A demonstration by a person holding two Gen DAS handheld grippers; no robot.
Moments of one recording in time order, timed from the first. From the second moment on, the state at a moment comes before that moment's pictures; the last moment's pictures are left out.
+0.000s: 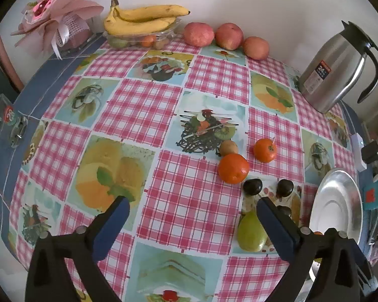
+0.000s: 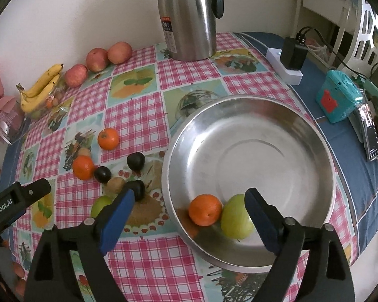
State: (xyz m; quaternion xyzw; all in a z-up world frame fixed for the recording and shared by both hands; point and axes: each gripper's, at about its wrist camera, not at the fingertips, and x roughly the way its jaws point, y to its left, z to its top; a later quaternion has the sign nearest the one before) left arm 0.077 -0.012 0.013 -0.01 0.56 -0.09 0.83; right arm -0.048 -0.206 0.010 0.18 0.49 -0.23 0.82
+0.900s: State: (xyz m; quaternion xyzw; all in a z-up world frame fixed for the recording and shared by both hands) left arm 0.088 -0.004 0.017 -0.04 0.52 -0.10 0.85; right arm -0.009 -0.188 0.043 0.18 0.48 -0.20 0.83
